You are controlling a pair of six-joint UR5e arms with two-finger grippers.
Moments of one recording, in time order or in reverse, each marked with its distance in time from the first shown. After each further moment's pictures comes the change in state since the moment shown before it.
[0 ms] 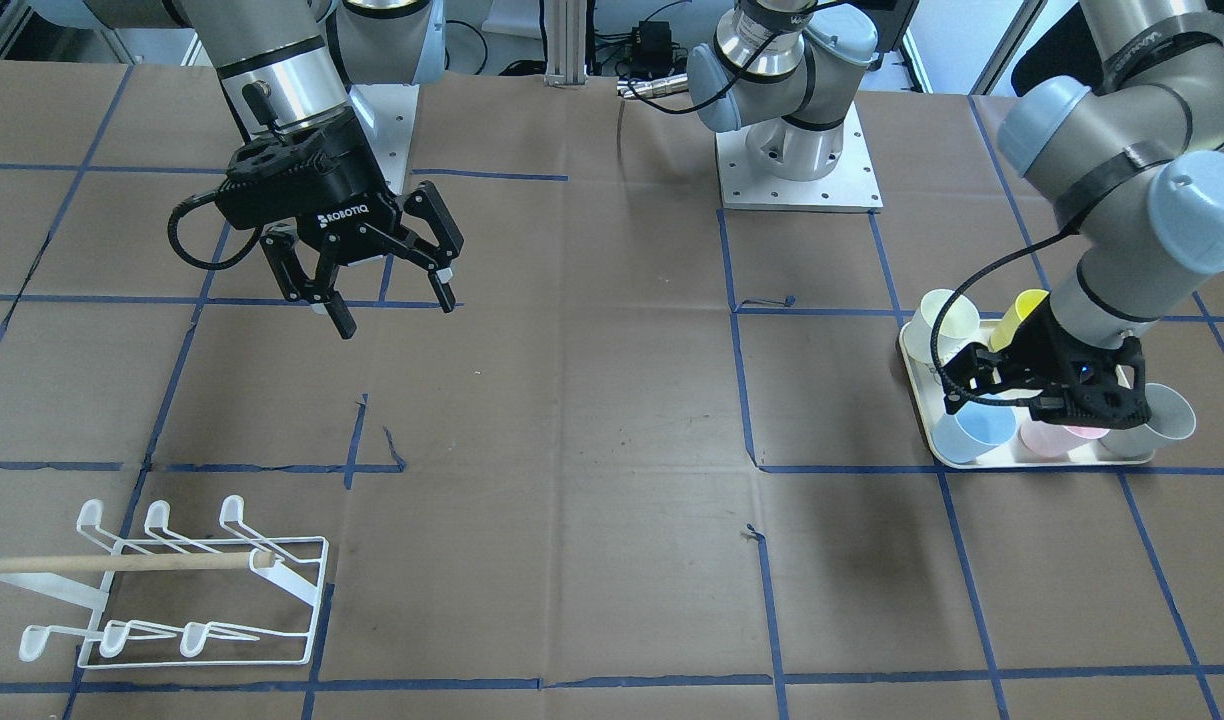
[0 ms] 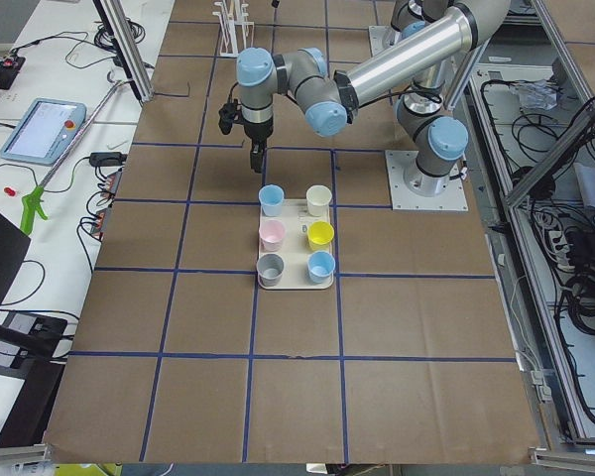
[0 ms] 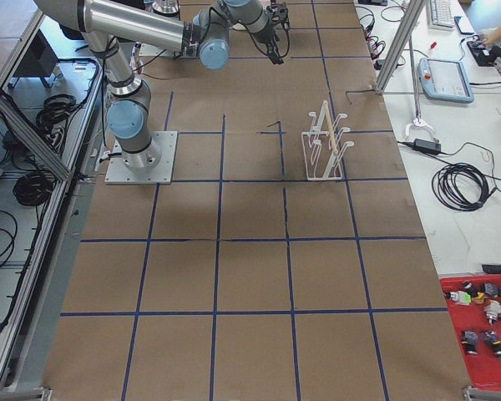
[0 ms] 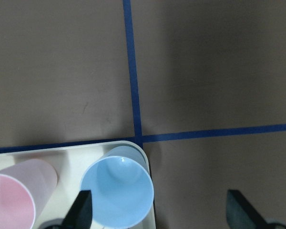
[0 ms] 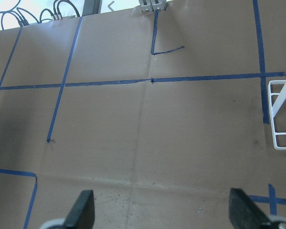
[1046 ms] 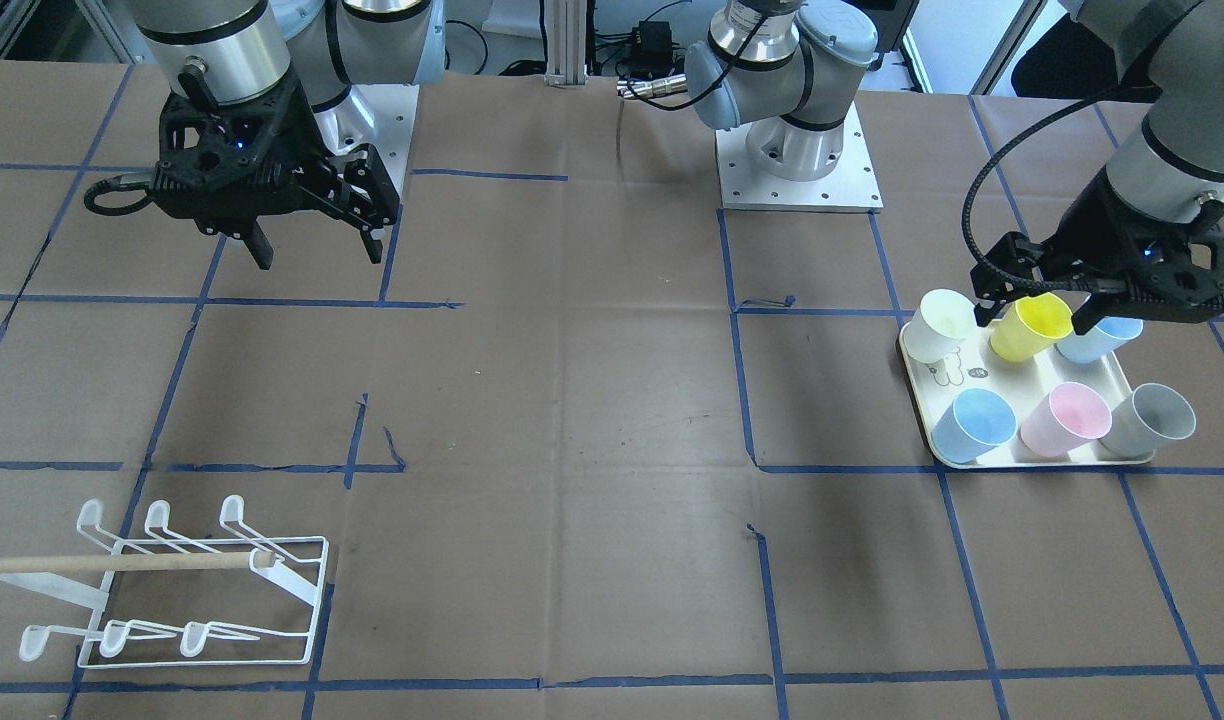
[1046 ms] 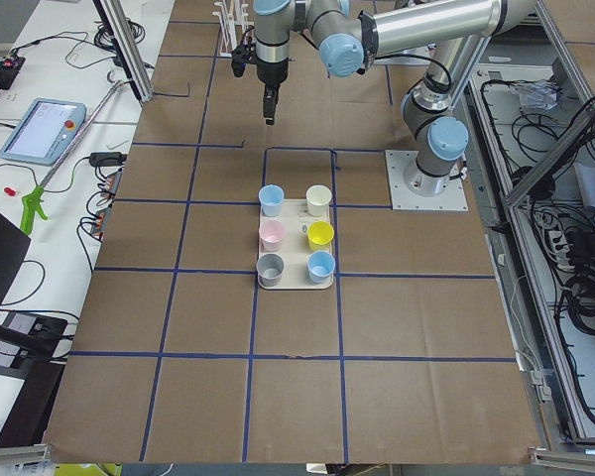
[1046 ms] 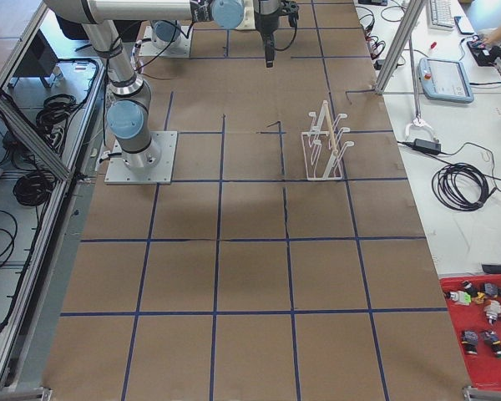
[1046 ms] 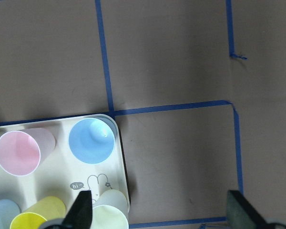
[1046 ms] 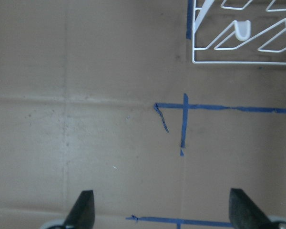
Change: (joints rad) left arm -0.024 0.183 0.232 -0.427 0.013 -0.010; right arm -0.003 0.050 -0.336 0.706 -0.221 -0.090
